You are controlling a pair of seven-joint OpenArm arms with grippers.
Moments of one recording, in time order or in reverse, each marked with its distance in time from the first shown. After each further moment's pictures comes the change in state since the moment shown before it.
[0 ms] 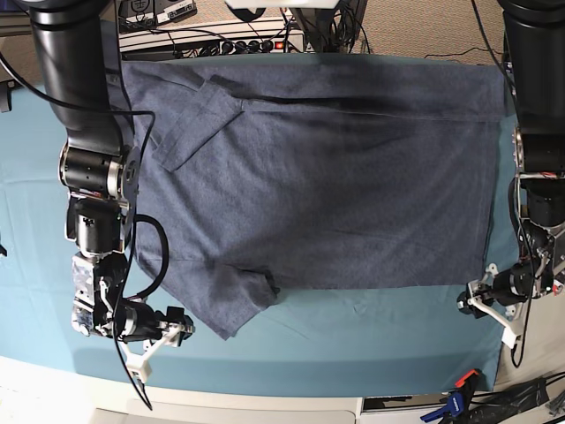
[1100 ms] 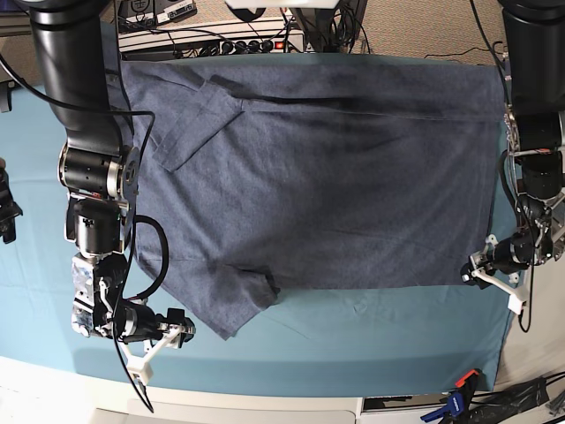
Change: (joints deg) left arm 7.2 0.5 -10.3 -0.1 2.1 -1.2 -1.0; right arm 0.1 -0.1 -0.1 0.0 0.0 1.4 0.8
